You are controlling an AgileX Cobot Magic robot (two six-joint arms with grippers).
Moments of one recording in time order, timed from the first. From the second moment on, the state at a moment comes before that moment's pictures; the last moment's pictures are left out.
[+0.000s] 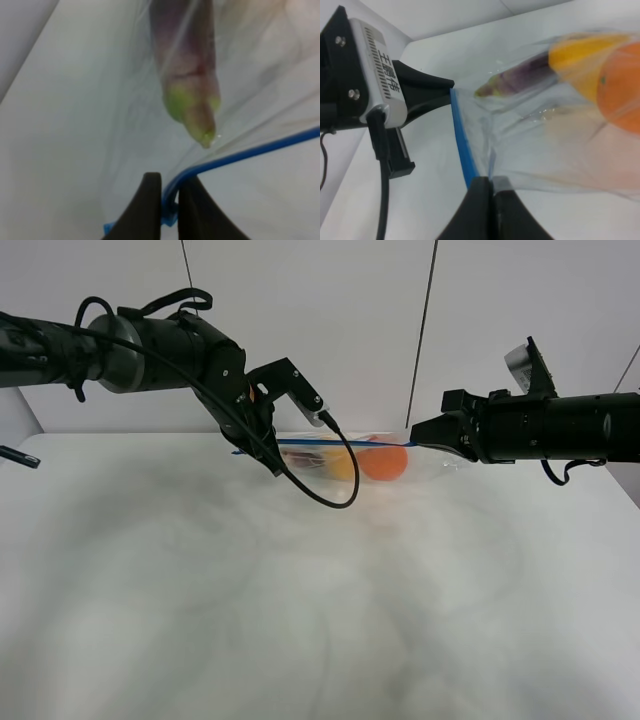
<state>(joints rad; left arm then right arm) -0.46 2.08 -1.60 0.30 0.63 0.29 0.02 1.57 -0.86 1.58 0.74 -1.22</state>
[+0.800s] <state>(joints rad) -0.42 2.08 -1.60 0.43 0.70 0.24 0.02 1.57 -0.86 1.58 0.74 -1.23</state>
